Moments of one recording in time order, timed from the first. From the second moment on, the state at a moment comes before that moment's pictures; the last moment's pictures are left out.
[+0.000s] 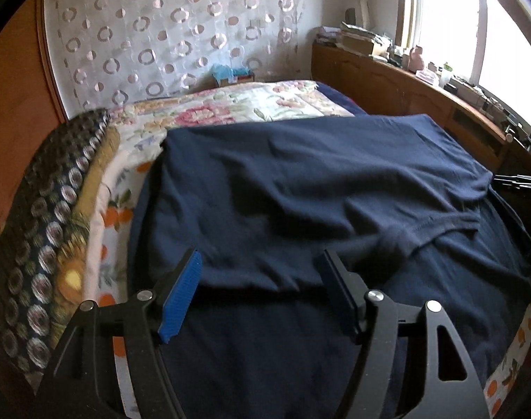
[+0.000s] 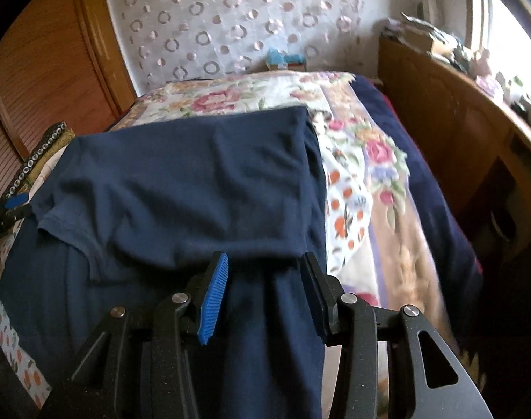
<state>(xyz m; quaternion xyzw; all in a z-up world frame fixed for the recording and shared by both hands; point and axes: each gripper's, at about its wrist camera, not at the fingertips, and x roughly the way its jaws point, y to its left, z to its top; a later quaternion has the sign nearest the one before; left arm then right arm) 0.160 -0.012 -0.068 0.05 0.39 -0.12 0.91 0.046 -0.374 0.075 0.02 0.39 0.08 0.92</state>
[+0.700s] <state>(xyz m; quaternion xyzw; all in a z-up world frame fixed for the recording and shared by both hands) 0.161 0.004 -0.088 0.01 0.43 -0.08 0.90 0.071 -0.352 0.057 0.02 0.38 0.09 0.92</state>
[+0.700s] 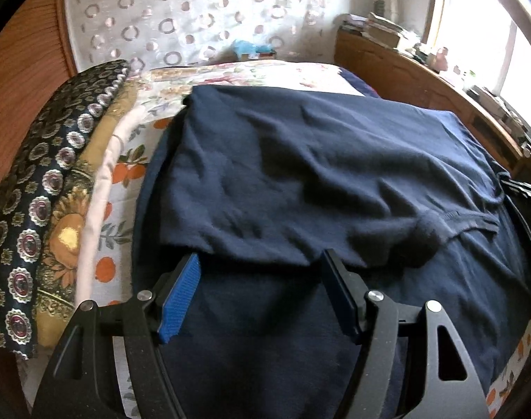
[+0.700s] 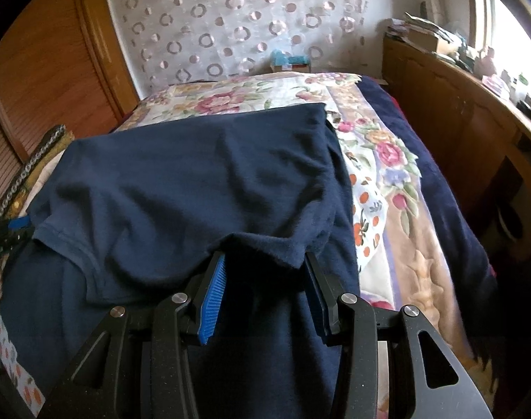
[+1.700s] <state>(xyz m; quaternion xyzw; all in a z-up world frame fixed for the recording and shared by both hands) 0.168 0.027 -0.081 0.01 0.40 -0.01 0.91 0.076 -0.360 0.057 0.02 0.37 0.09 0.93</state>
